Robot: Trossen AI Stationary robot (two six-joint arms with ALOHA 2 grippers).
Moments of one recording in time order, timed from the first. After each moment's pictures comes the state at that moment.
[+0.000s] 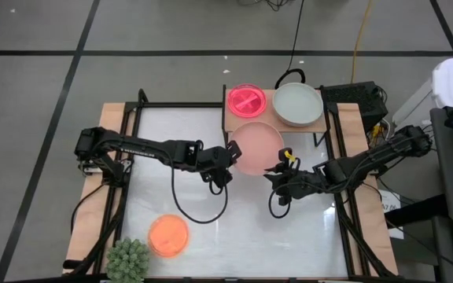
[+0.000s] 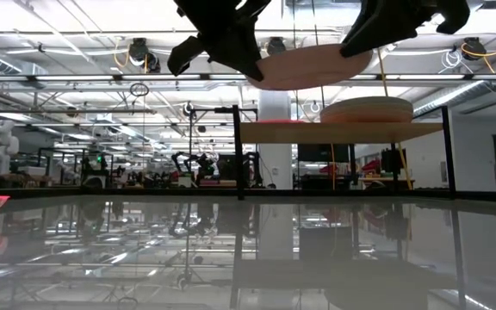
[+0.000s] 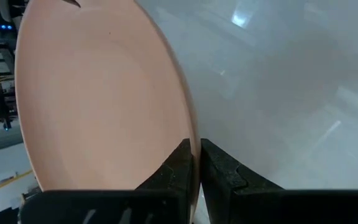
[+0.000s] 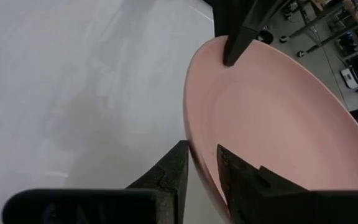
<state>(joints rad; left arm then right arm) -0.07 1.70 1.40 -0.49 -0.31 1.21 0.37 1.19 0.89 -0.47 0.62 -0.20</state>
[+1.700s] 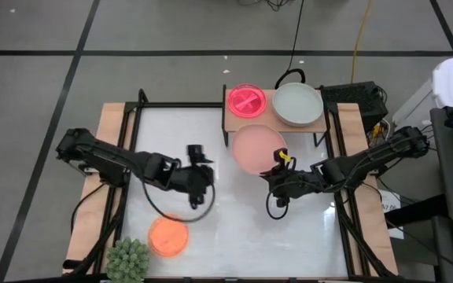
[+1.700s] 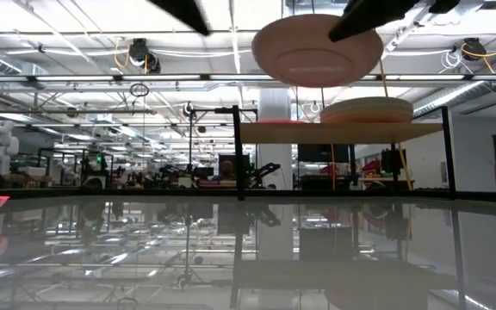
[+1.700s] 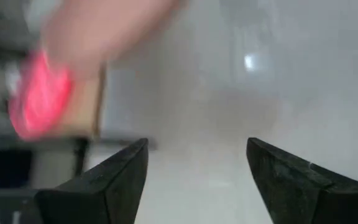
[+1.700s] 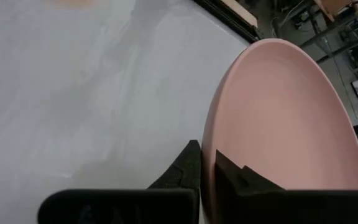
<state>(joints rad) -0.30 1.54 1.40 -0.81 -0.56 0.03 0.36 1.24 0.98 -0.49 0.57 -0.24</state>
